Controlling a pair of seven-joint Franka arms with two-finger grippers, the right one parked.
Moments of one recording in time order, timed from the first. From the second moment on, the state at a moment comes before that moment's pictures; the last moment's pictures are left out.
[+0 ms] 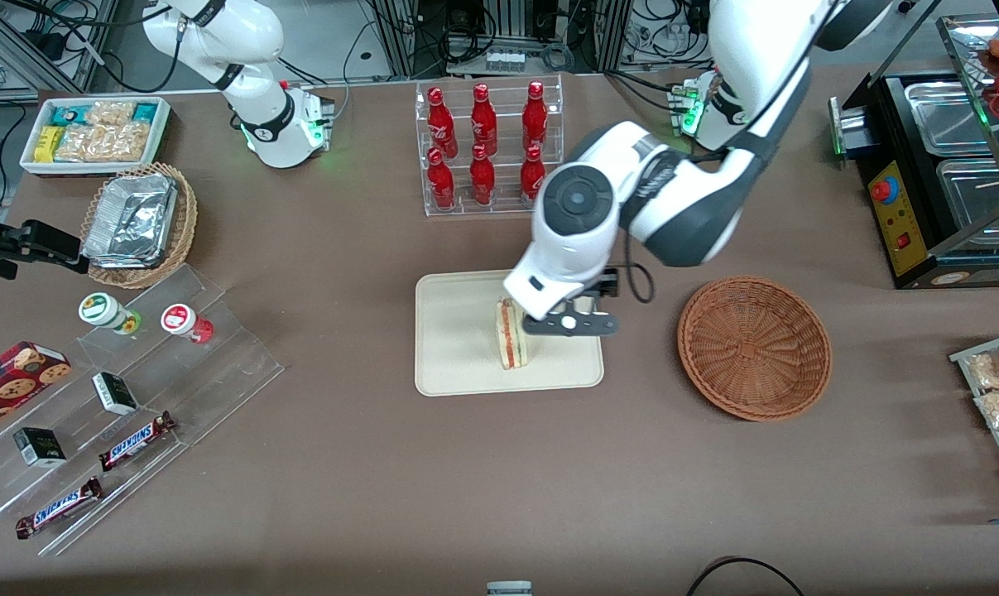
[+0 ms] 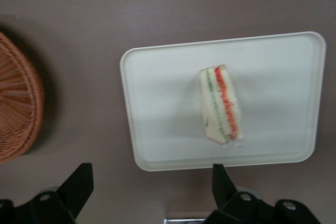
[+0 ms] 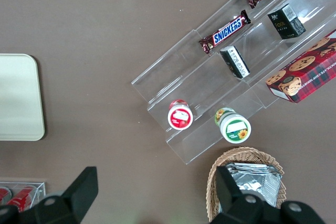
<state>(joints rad) -0.32 0.55 -0.45 -1.28 0.19 1.65 -0.71</state>
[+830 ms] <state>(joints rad) -0.01 0.36 -0.44 -1.42 0.11 1.61 -0.37</state>
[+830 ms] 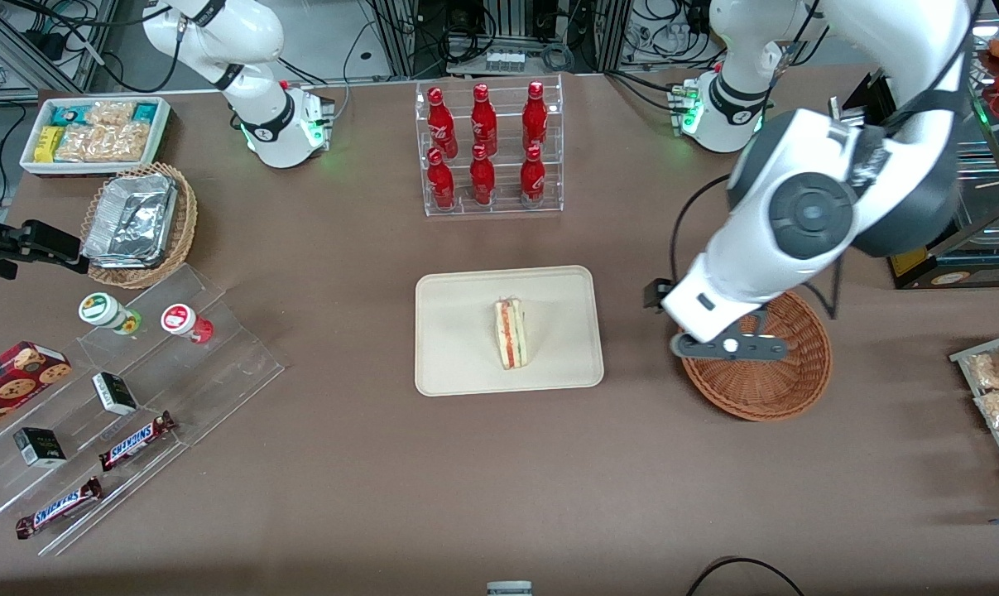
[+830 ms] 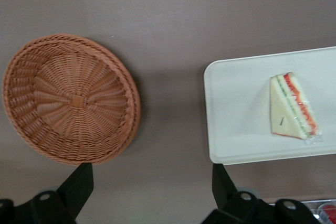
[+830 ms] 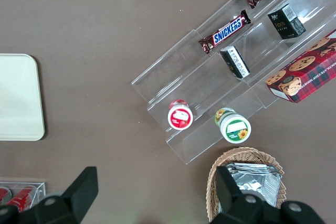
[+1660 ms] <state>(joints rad) -0.04 0.23 -0.27 -1.51 0.05 1.59 -0.28</state>
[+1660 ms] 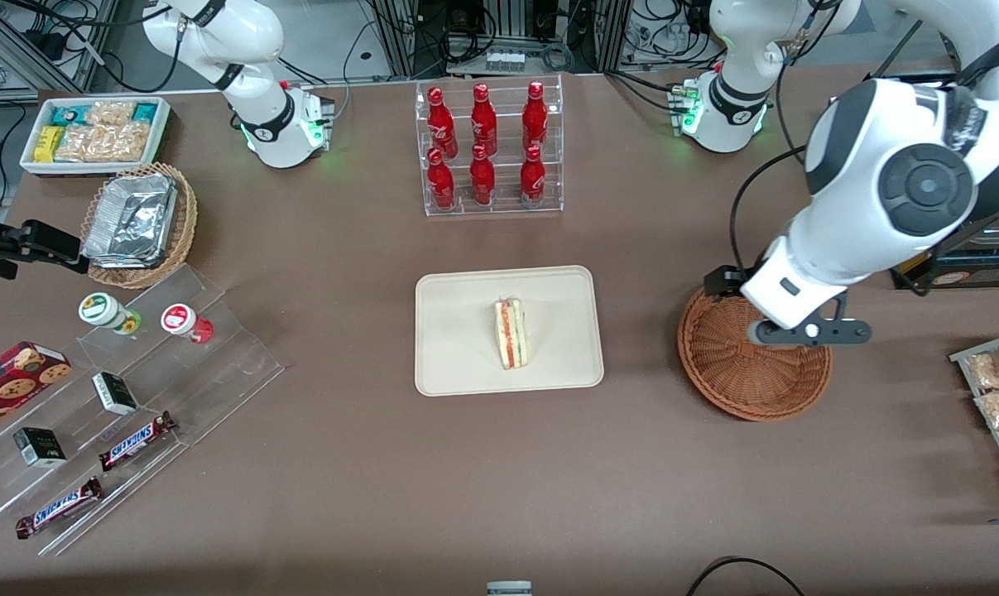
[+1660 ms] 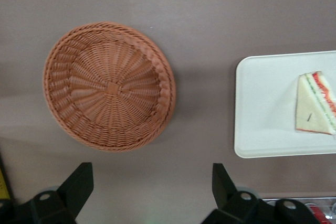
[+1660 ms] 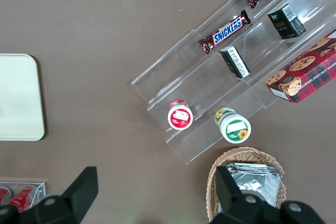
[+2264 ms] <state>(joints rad) -0.08 0.09 -0.09 -1.56 0.04 1.38 -0.10</state>
